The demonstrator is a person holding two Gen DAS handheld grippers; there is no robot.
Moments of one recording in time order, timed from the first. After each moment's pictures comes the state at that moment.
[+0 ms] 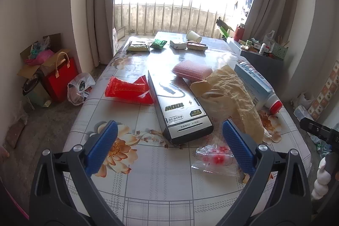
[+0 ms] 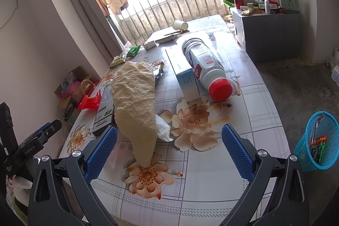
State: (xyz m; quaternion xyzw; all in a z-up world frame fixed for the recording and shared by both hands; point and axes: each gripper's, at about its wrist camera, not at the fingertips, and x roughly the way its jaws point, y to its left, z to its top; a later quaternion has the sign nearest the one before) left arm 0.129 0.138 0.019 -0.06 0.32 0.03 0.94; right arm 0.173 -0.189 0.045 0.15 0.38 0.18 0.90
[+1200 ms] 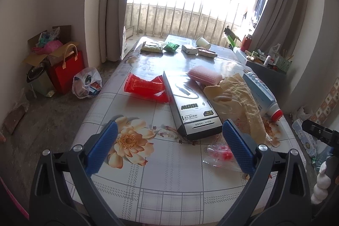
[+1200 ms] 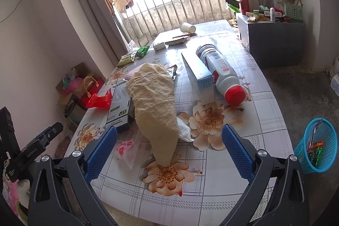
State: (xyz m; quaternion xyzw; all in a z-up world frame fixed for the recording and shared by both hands) left arm 0.101 0.172 0.023 -0.10 0.31 0.05 0.94; right arm 0.159 -0.154 0.072 0.12 0.38 0.18 0.90
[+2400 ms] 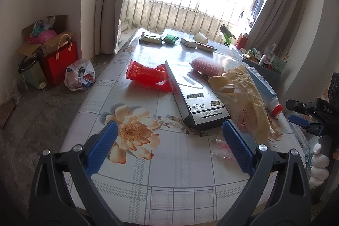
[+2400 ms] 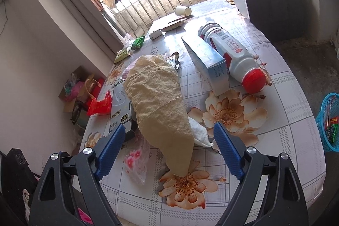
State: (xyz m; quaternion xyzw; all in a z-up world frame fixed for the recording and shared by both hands) left arm 0.102 0.191 -0.009 -0.13 0.32 0.02 0.94; right arm 0.213 -0.136 0.047 0.20 0.43 0.18 0.86
